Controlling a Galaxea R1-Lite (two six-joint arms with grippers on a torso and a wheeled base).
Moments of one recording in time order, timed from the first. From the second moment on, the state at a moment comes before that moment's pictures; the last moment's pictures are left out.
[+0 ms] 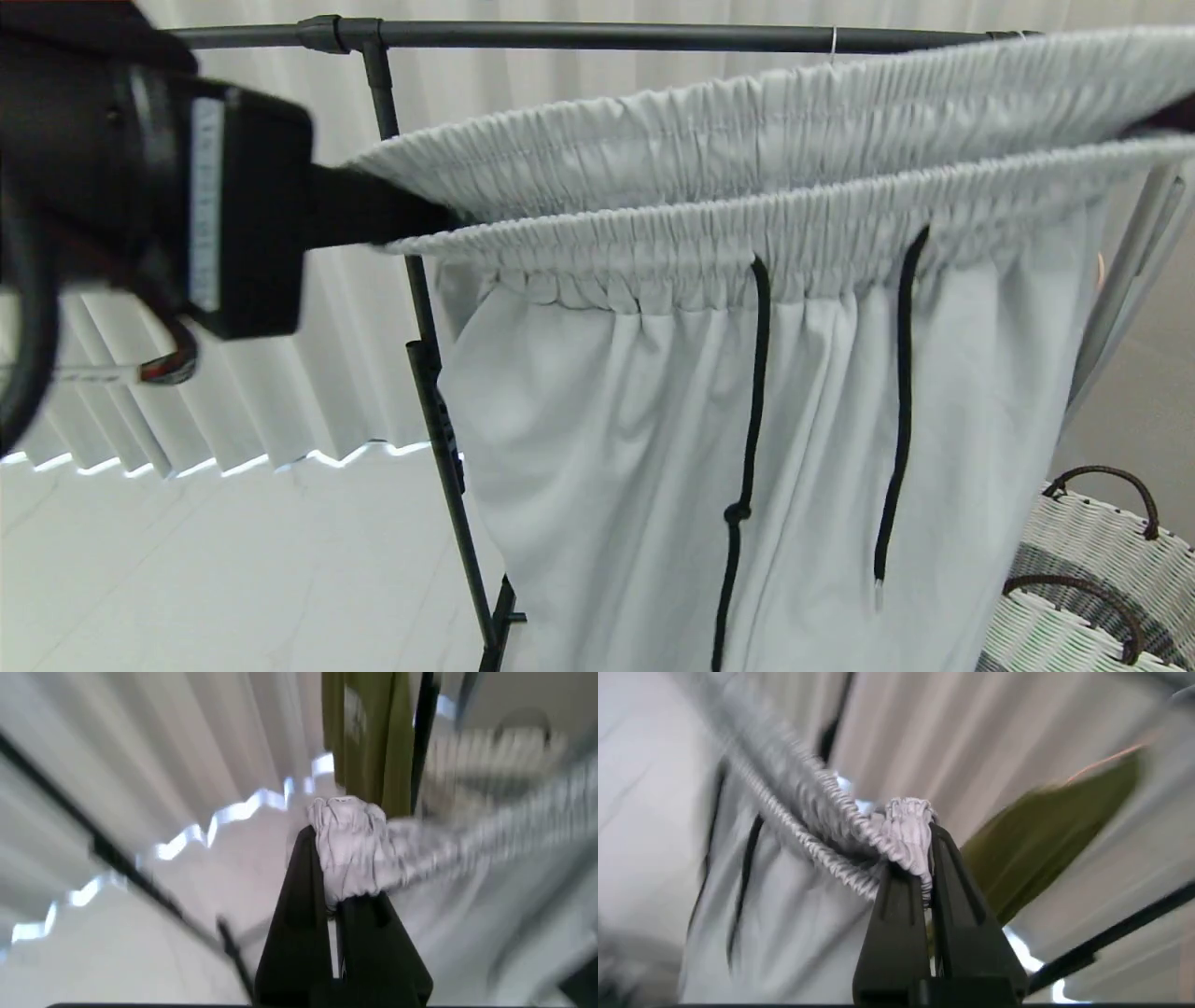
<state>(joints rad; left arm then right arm) -0.94 1.38 -1.67 0.72 0.38 -0.04 1.01 1.17 -1.44 0.30 -0.25 -0.25</state>
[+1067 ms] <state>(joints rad) -1.23 1.19 -1.76 0.82 0.24 -0.20 0.92 1.32 -1.45 0.06 -0.25 -0.28</state>
